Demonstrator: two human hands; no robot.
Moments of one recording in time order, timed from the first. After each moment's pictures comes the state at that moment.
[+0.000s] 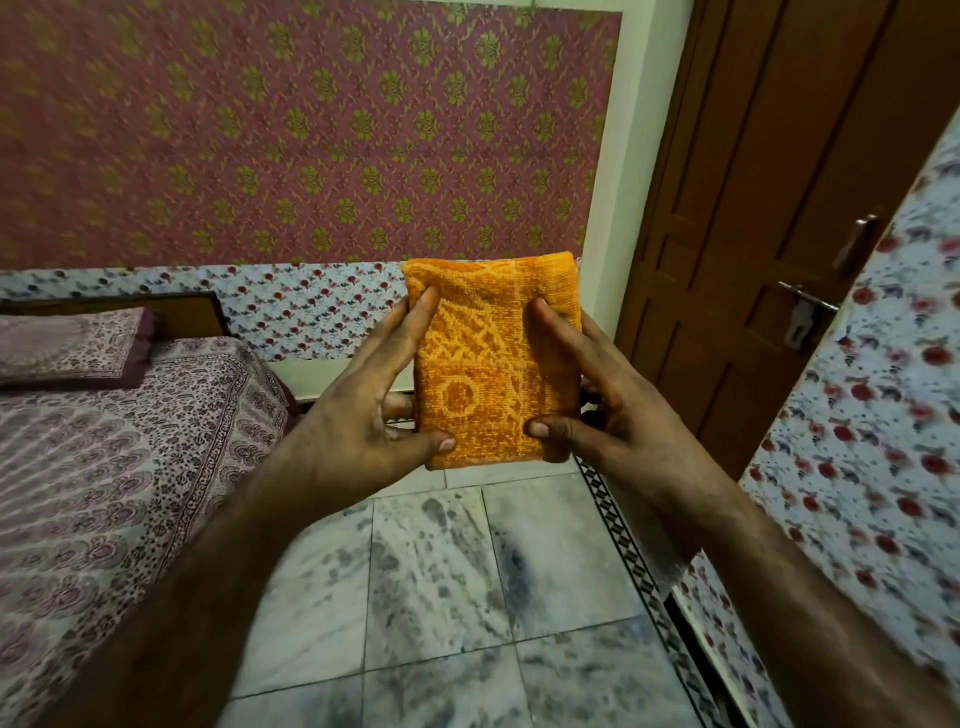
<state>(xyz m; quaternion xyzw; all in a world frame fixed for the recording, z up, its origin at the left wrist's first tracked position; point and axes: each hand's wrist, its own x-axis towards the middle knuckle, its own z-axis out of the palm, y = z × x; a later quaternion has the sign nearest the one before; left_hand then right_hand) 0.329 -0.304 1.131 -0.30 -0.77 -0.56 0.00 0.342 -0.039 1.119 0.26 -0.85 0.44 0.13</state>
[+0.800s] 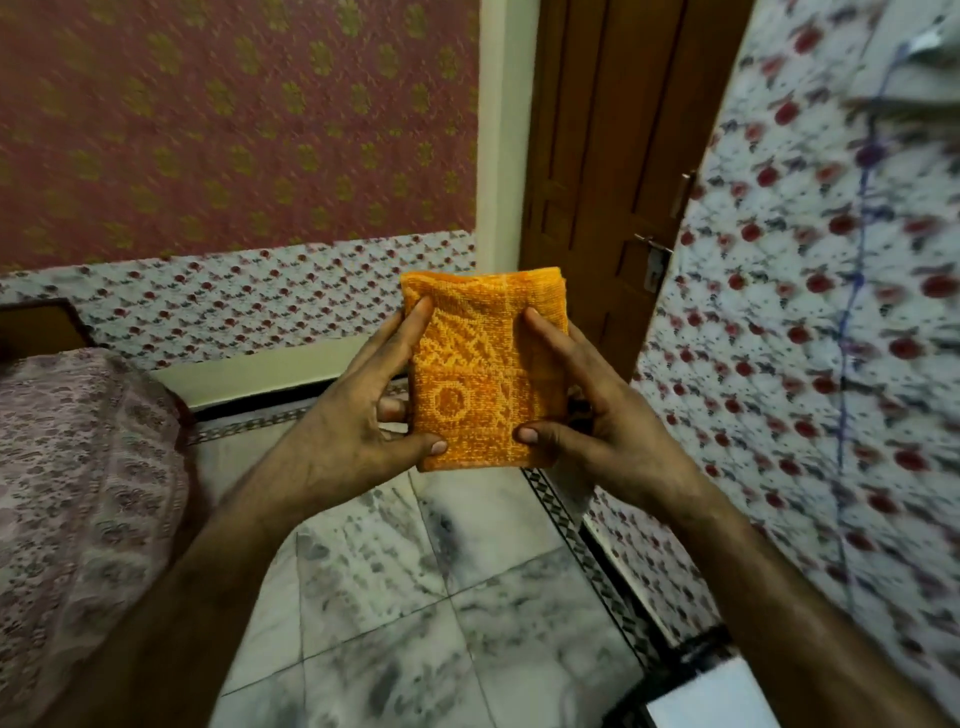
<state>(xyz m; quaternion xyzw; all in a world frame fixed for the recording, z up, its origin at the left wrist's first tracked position) 0.378 -0.213 1.116 -0.39 -0.77 -0.51 -0.06 0.454 0.042 1.099 0.14 -0.87 0.44 0.16</state>
